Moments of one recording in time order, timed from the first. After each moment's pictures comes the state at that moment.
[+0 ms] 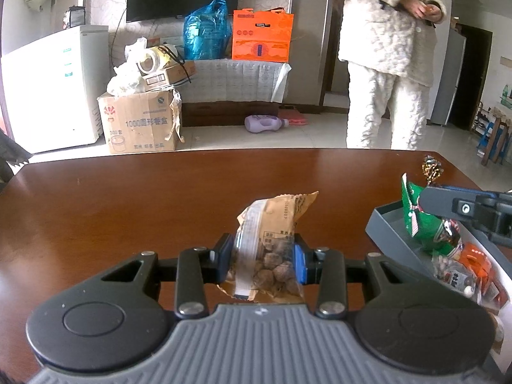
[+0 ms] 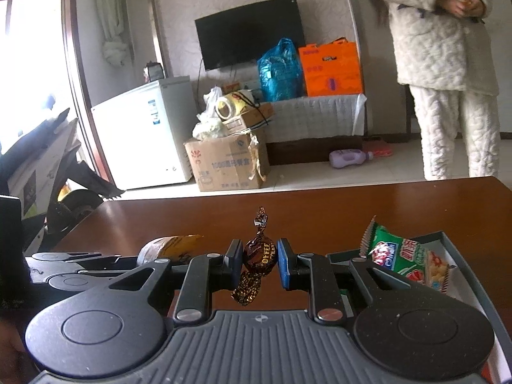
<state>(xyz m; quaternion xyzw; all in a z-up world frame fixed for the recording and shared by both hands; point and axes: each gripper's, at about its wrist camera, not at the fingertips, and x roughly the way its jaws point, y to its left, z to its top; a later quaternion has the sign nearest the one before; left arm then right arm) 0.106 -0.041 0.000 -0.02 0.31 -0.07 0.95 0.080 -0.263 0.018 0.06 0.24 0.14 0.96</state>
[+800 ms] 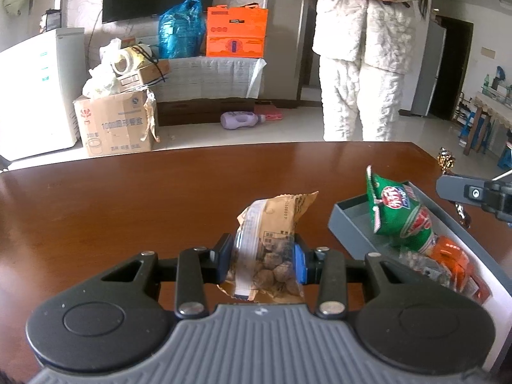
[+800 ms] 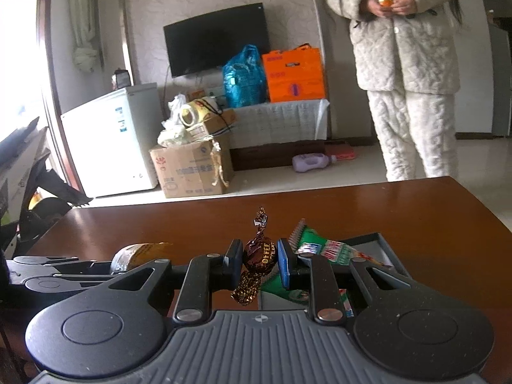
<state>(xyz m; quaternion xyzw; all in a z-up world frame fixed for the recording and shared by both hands) 0.115 -0.083 -0.001 -0.01 0.31 -0.11 0.94 0.061 -0.323 0.018 0.06 0.23 0.08 0.97</state>
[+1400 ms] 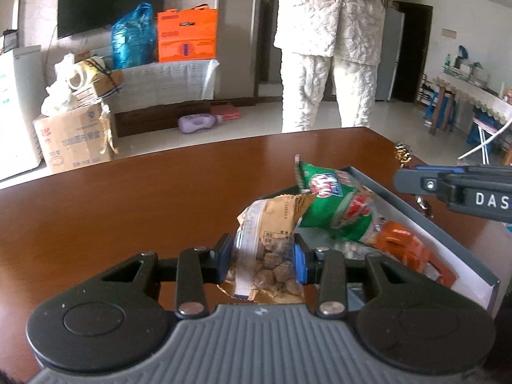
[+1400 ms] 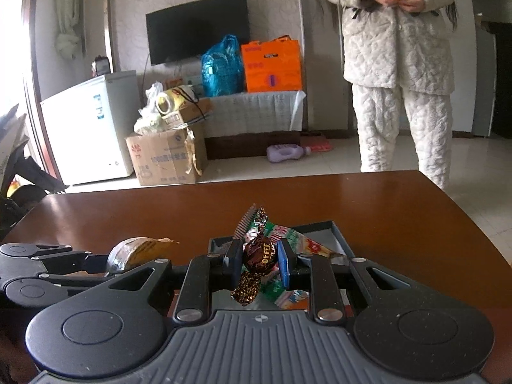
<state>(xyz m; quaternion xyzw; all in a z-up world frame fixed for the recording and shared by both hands) 0.112 -0.151 -0.007 0.02 0.31 -0.19 0.93 0.063 -0.347 0.015 0.04 0.25 0.04 0.97</state>
